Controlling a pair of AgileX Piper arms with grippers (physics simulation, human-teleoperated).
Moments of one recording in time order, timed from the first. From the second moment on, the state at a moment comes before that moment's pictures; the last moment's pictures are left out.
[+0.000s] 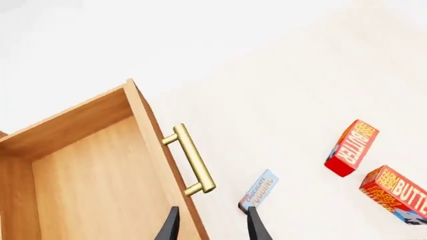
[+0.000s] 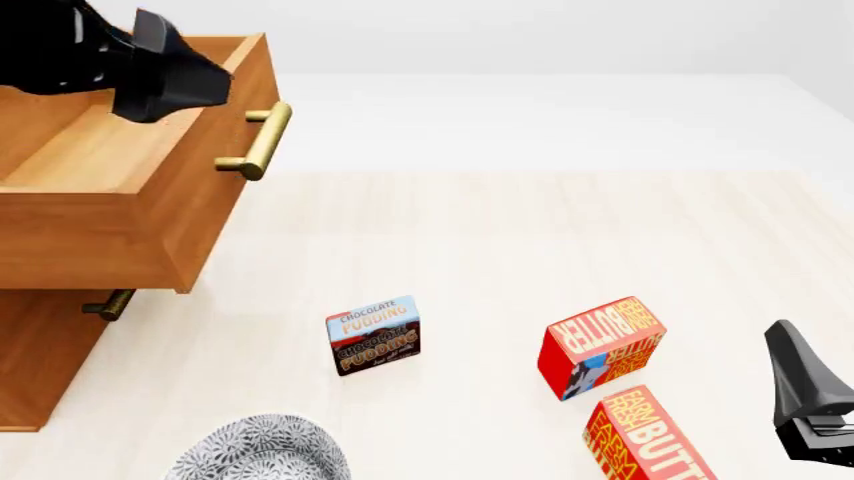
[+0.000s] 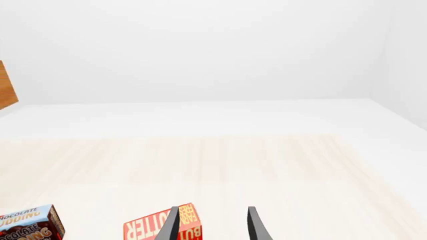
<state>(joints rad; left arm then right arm) -0.44 1.09 -1.36 0.94 0.09 0.00 0.00 0.00 0.01 0.02</state>
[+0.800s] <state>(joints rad) -0.67 1.19 -1.38 0.82 0.27 0.00 0.00 0.00 0.01 0.02</state>
